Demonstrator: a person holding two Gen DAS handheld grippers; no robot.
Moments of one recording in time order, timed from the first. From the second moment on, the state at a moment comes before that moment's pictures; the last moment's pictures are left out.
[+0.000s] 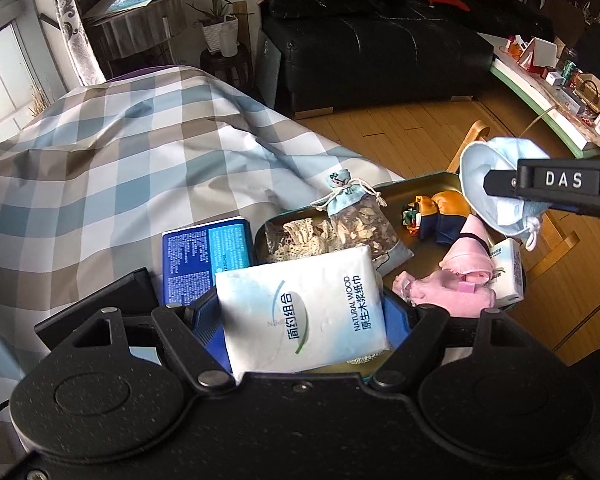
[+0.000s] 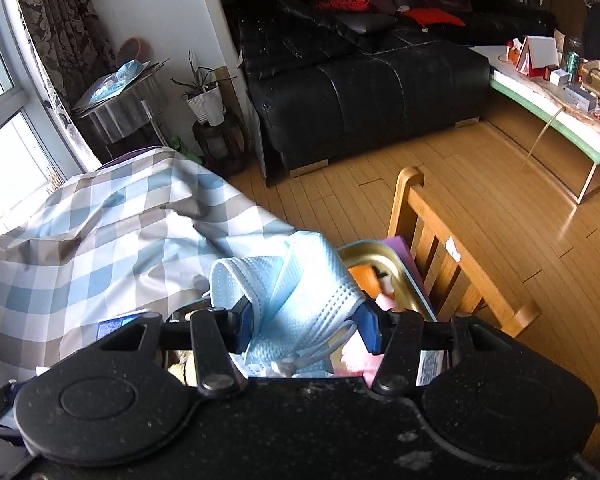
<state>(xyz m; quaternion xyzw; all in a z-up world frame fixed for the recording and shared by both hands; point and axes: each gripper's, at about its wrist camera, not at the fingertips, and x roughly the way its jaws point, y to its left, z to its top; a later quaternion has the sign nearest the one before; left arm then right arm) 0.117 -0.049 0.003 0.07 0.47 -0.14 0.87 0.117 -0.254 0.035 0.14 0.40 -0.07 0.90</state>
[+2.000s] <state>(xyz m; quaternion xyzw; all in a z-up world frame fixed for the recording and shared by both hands) 0.145 -0.084 -0.039 0.06 0.51 -0.14 0.84 0.123 -0.274 0.023 0.18 0.44 -0.08 0.88</state>
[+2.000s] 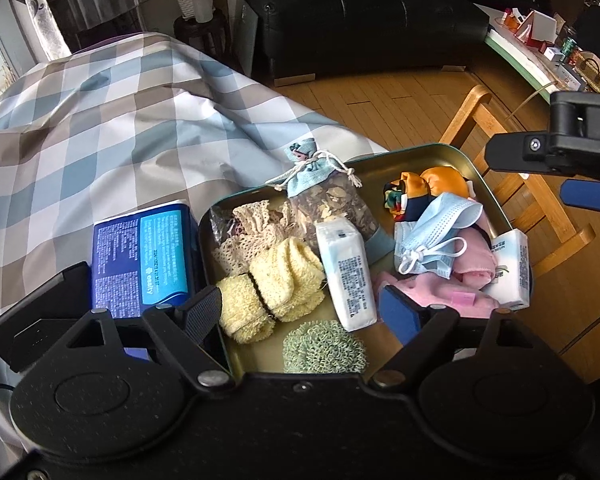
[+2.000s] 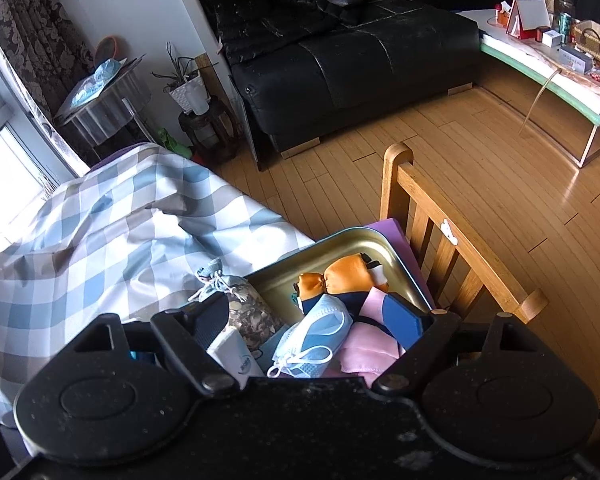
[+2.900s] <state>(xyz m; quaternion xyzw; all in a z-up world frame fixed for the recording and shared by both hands) 0.102 -0.042 -0.032 0.05 0.51 -0.07 0.86 0.068 -0.244 -0.014 0.11 0.49 -0.06 0.86</state>
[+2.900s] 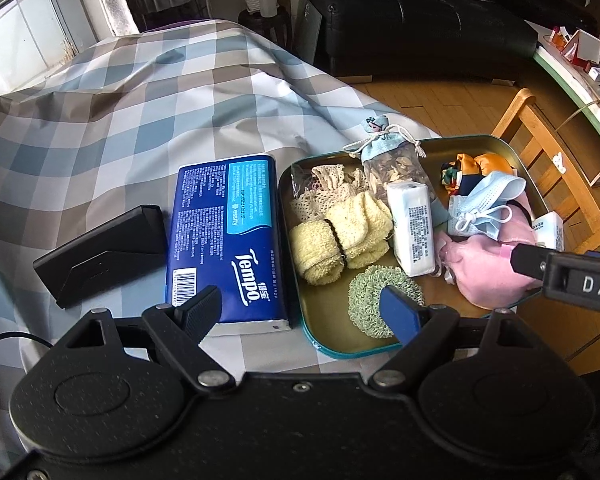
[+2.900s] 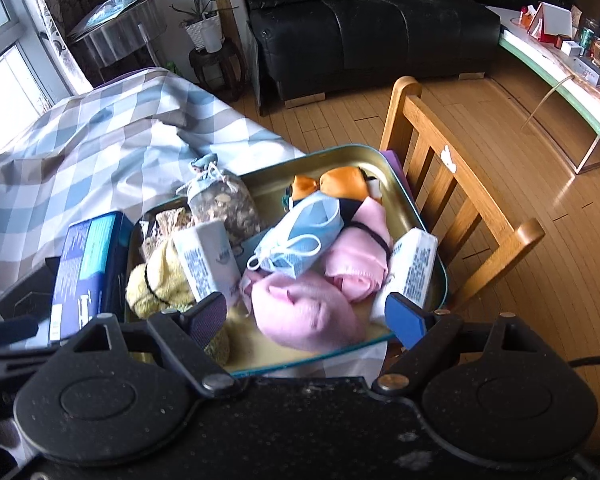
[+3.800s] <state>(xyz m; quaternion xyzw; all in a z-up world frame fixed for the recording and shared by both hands) 0.098 -0.036 -0.030 0.05 0.50 -0.04 0.86 0.065 -0.225 -0.009 0.08 0.47 -0.05 0.88</state>
